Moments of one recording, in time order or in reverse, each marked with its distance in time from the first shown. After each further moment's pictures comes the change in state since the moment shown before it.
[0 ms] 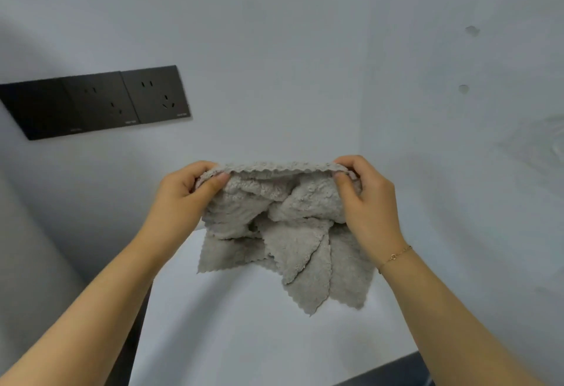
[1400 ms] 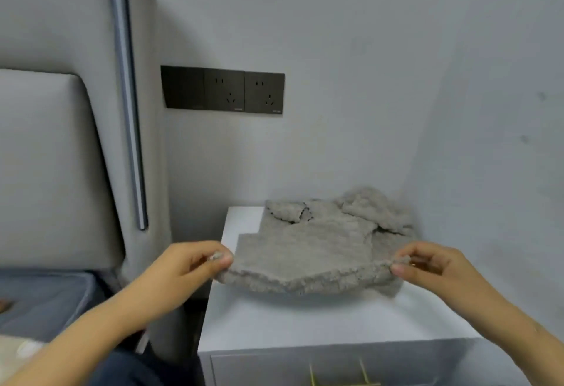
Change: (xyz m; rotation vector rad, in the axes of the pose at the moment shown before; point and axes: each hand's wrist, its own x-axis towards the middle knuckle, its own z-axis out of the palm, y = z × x) left_hand -0.166 -0.013 -0.110 0.198 -0.273 -0.155; right_hand -0.073 -0.073 -0.071 0.187 -0.707 0.419
